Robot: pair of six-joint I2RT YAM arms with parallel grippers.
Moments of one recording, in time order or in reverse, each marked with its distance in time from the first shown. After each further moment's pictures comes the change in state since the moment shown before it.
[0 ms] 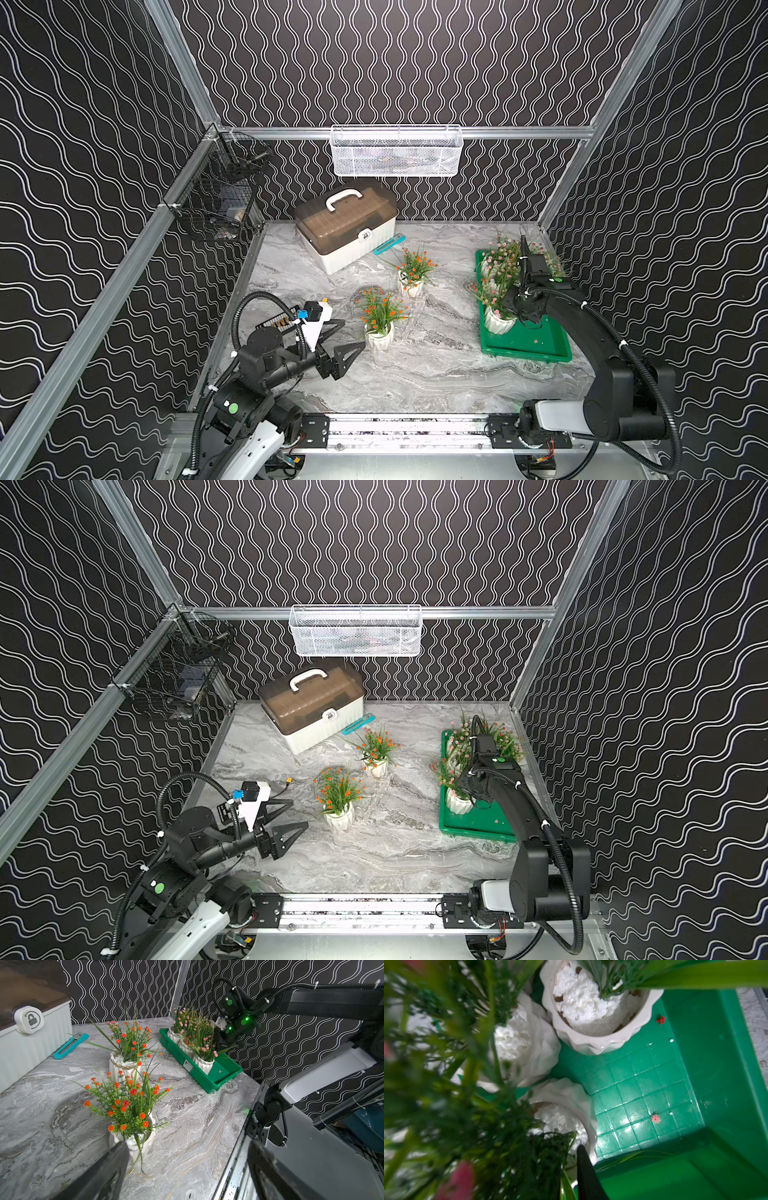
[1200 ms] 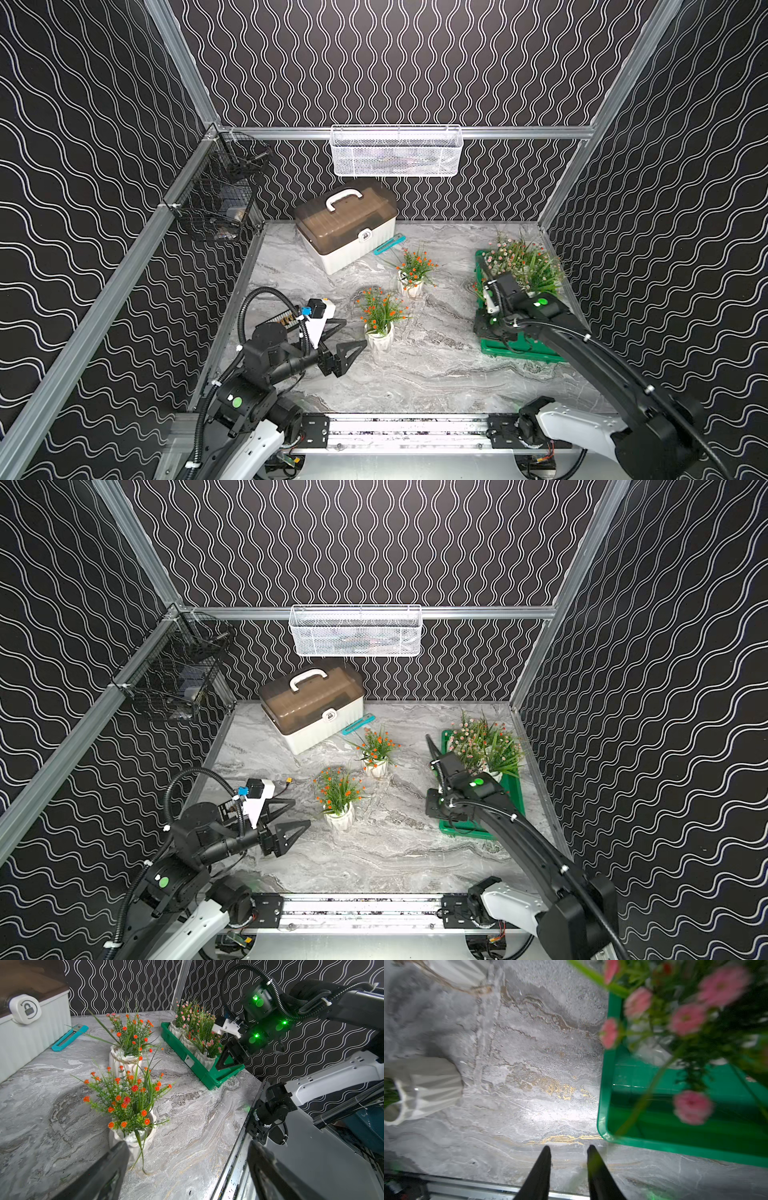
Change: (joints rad) left arm 0.000 0.055 0.008 -0.001 0.001 -0.003; right arm 0.444 -0.150 -0.032 -0.188 -0.085 0.004
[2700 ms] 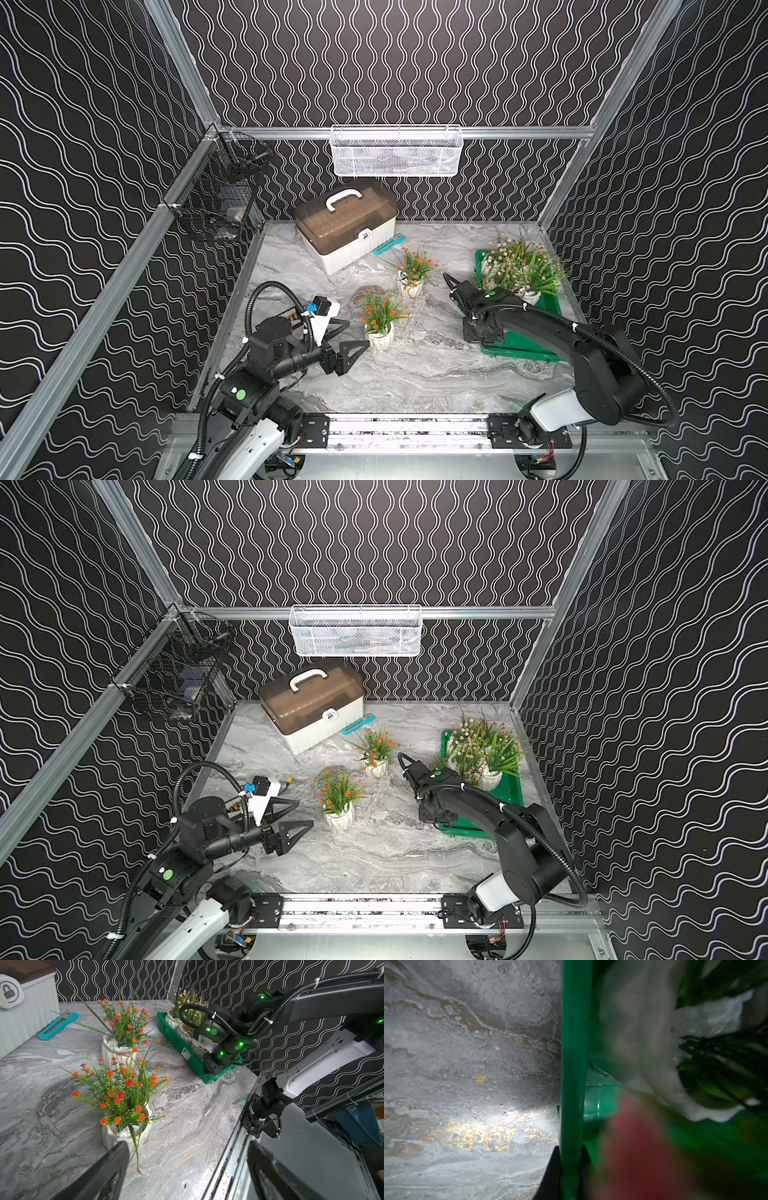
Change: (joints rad) left arm 0.000 0.046 0.013 -0.017 0.029 0.000; right arm 0.080 0.311 -0.032 0.066 0.269 0.056
